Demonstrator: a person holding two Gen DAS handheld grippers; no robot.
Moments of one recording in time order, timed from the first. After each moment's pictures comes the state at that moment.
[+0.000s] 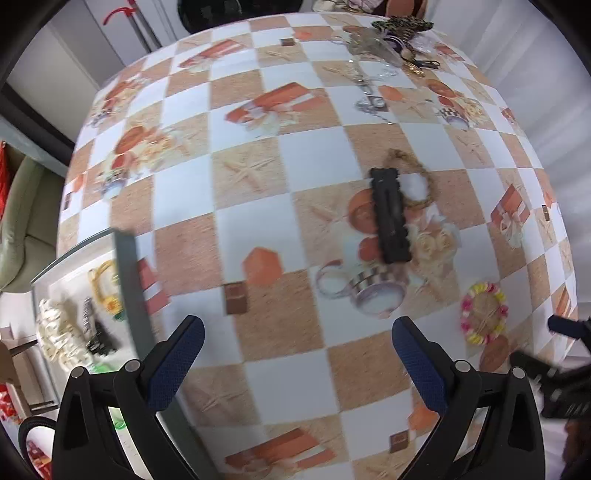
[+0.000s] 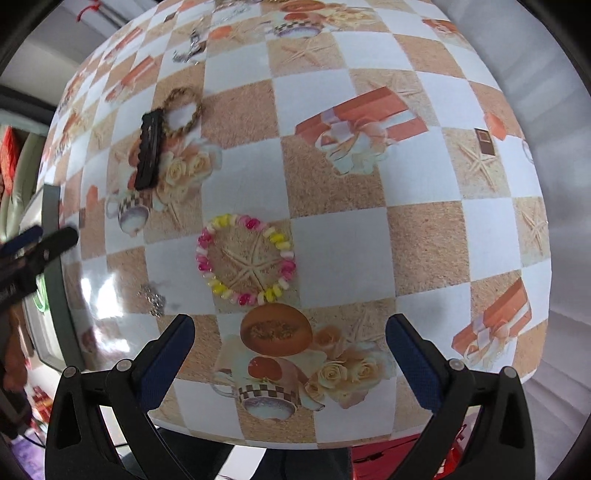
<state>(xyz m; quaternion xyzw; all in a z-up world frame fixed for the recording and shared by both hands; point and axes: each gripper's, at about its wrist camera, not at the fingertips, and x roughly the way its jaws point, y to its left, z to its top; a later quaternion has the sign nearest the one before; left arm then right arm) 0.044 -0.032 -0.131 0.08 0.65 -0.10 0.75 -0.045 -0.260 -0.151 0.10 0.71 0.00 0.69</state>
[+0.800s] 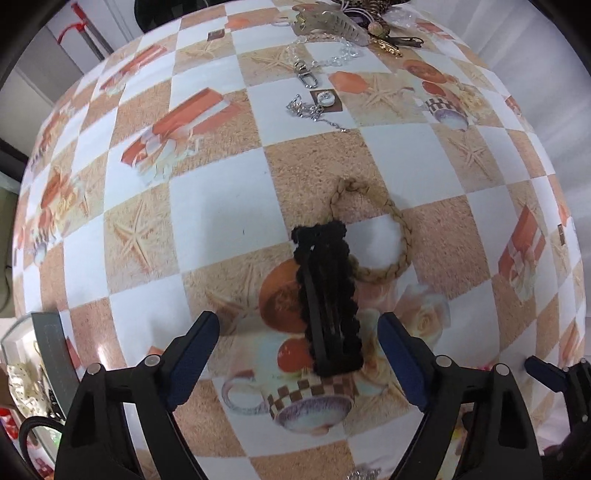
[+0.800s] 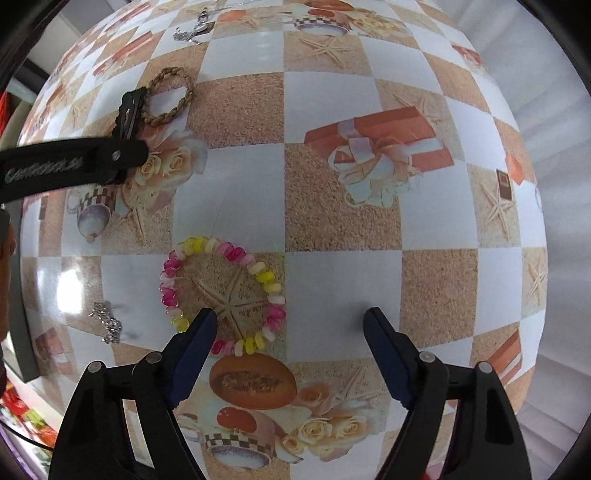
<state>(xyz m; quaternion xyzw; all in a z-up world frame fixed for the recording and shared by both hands) 0.104 -0.117 -0.187 0.10 0.65 -0.12 0.74 -0.029 -0.254 -0.182 0.02 0.70 -0.01 0.71</state>
